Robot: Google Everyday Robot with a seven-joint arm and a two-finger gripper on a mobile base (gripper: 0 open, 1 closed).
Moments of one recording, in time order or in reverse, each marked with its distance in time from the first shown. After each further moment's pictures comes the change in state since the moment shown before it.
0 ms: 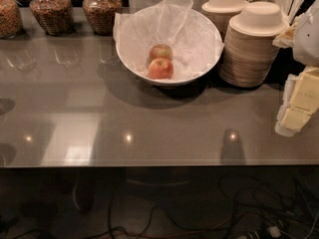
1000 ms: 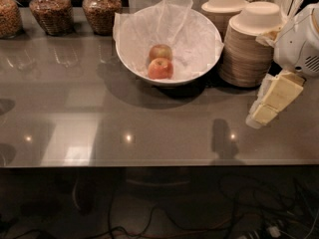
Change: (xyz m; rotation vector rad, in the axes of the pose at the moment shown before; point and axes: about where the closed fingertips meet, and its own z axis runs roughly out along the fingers) arm -0.031 -0.020 0.026 0.084 -0.211 0.013
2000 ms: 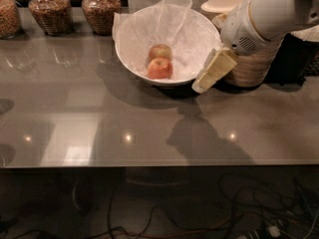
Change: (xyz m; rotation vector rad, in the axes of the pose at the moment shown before) arm -0.082 -0.070 0.070 0.046 -0.236 0.015
